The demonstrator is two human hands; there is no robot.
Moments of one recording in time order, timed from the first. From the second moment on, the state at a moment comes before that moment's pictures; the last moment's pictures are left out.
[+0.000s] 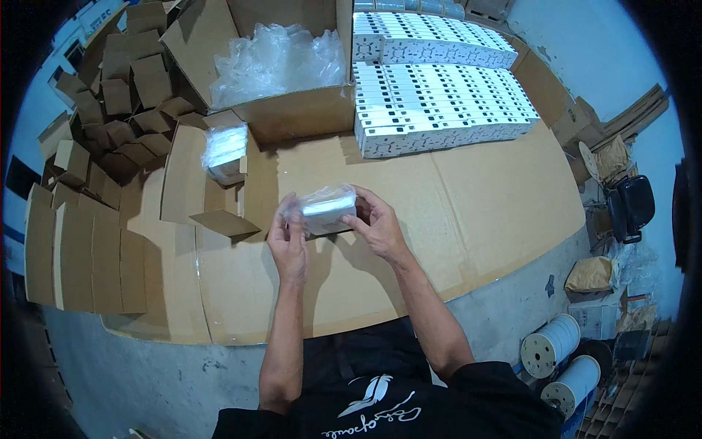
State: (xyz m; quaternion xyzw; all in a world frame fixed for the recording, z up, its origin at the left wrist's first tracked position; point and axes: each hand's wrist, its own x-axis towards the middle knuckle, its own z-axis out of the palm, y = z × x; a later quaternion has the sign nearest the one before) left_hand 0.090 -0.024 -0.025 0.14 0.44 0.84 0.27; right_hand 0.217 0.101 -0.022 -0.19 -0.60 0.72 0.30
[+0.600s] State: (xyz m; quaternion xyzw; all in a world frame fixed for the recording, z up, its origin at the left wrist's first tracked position) left_hand 0.068 -0.032 -0.020 0.33 0.55 0.70 0.31; right_hand 0.226 0.109 0.008 -0.18 -0.69 0.64 0.28
